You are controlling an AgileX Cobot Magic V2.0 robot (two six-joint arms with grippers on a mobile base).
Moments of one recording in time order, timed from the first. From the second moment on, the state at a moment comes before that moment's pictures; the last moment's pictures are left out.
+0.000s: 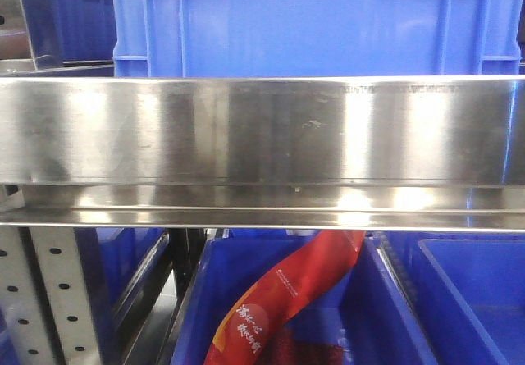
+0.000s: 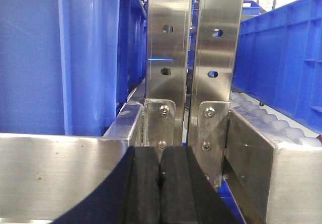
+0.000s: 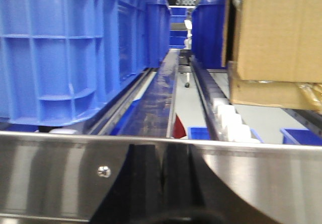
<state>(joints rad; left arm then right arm) 0.00 0.01 0.00 -0.08 0.02 0.07 0.06 0.00 0.00 0.07 0.11 -0.03</state>
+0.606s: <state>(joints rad) 0.00 0.01 0.00 -0.08 0.02 0.07 0.05 0.00 0.00 0.07 0.11 -0.03</state>
